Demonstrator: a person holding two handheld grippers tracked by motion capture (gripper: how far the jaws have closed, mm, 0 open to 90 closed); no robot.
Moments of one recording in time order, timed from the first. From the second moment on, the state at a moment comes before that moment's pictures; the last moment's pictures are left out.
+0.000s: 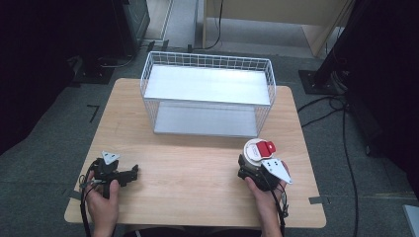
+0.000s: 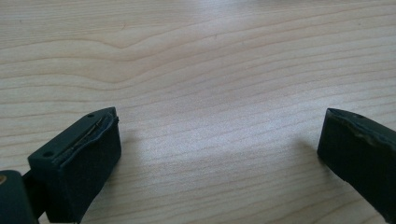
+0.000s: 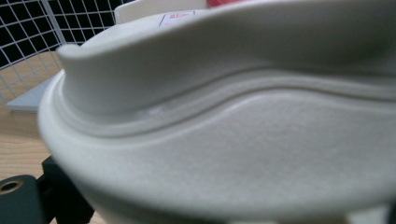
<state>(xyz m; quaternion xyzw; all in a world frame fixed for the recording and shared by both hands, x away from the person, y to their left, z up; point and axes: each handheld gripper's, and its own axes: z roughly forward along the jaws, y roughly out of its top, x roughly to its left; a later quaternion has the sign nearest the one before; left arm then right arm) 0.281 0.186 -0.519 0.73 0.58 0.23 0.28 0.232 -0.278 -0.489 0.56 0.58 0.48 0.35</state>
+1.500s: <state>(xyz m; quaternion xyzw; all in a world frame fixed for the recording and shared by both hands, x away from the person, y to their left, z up) 0.281 0.186 -0.519 0.73 0.58 0.23 0.28 0.264 -0.242 -0.378 0.46 0.56 0.57 0.39</state>
